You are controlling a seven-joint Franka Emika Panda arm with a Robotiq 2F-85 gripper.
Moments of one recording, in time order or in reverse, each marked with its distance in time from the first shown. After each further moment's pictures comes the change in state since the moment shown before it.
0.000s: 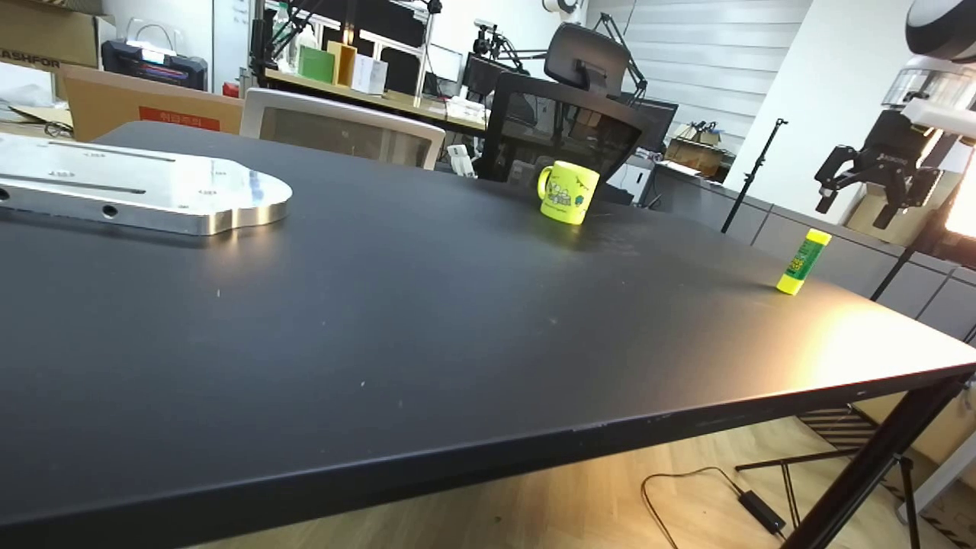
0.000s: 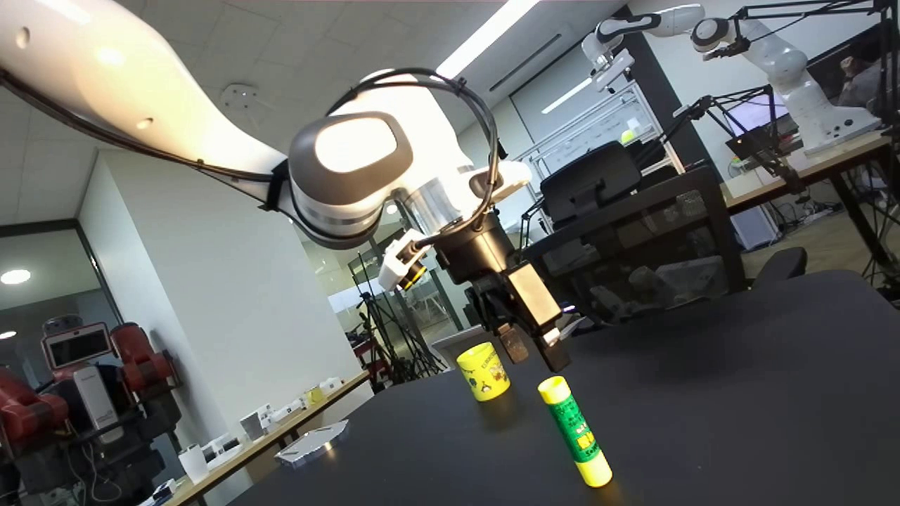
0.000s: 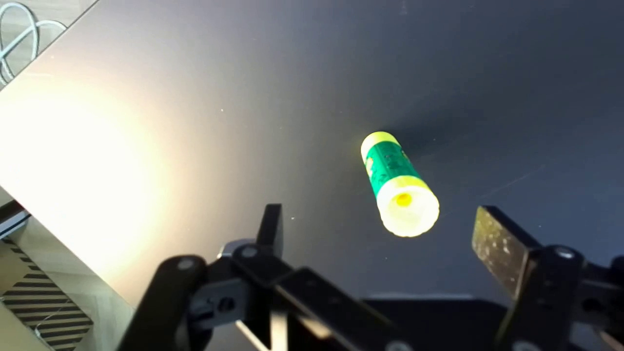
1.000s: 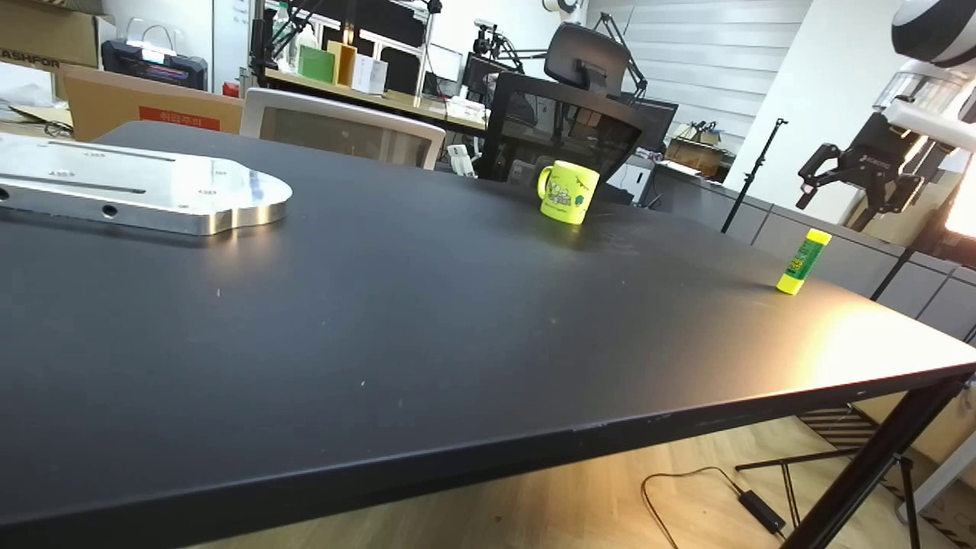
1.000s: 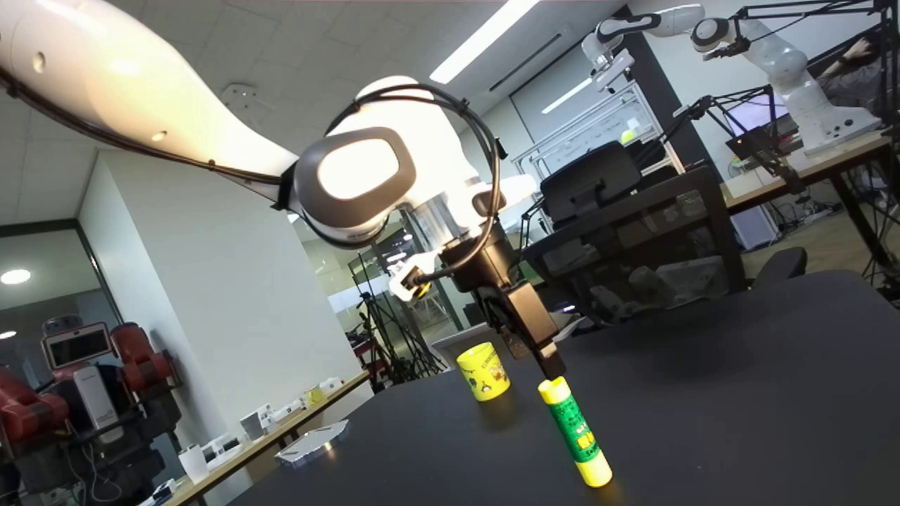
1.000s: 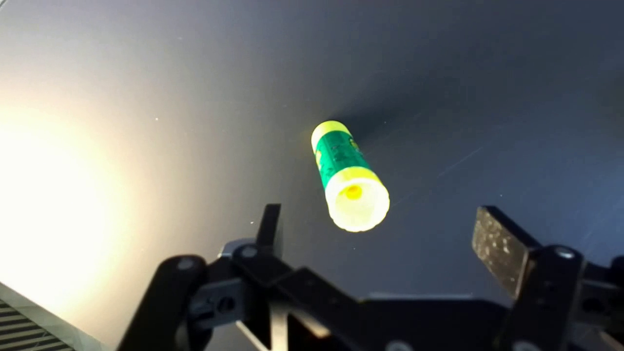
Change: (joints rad) arm -0.011 0.026 0.031 0.000 0.173 0.062 -0.016
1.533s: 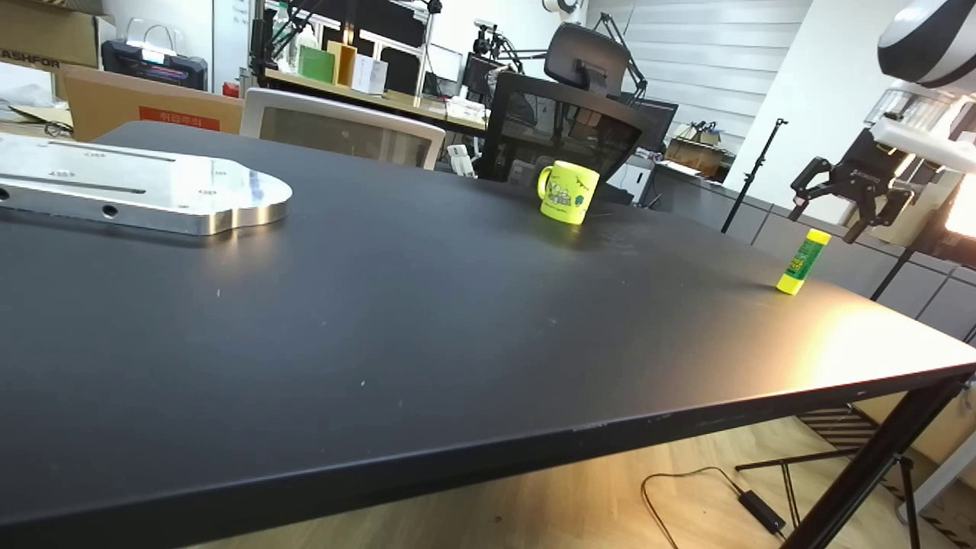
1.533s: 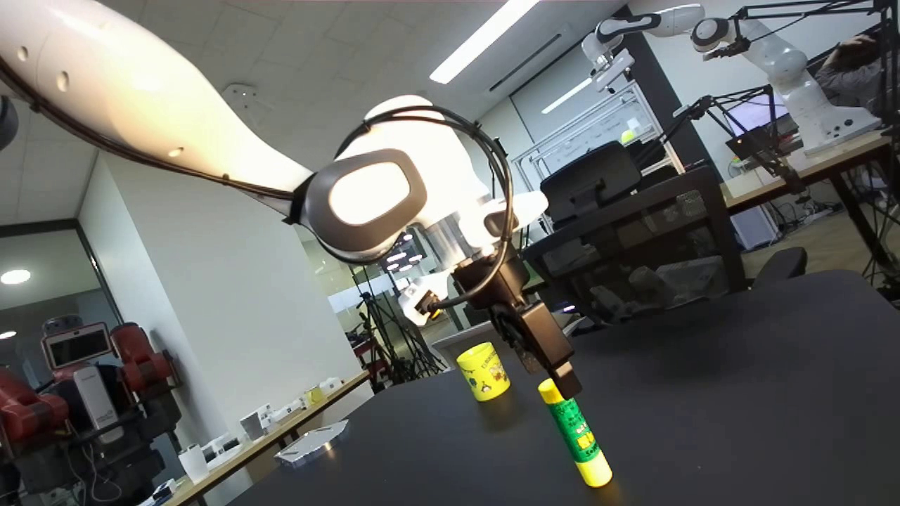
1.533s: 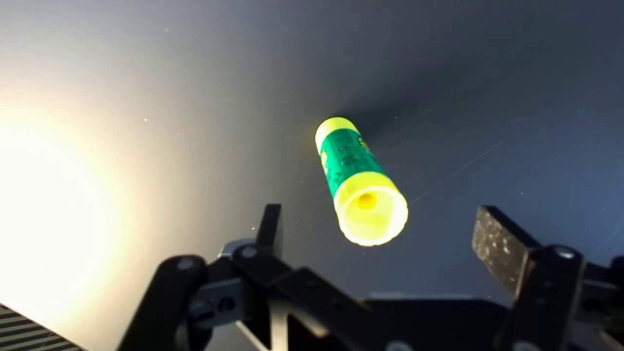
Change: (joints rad) arm -0.004 0.050 0.006 0.000 0.025 0.069 -0.001
